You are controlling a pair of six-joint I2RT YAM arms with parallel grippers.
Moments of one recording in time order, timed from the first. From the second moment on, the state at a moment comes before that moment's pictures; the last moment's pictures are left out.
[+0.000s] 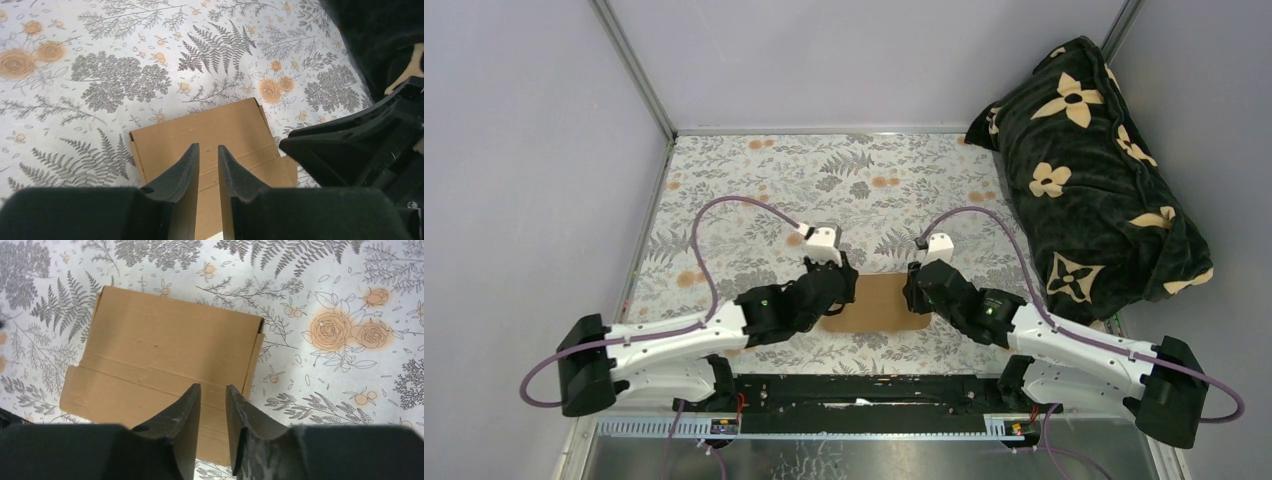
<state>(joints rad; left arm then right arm) -1.16 1.16 0.76 -0.15 -0.61 -0.70 1.00 1.00 0.62 -0.33 0.38 0.58</state>
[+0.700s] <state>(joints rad) -1.13 0.91 0.39 -0.10 -0.61 -0.80 0.77 0.87 0.35 -0.15 0.20 0.57</state>
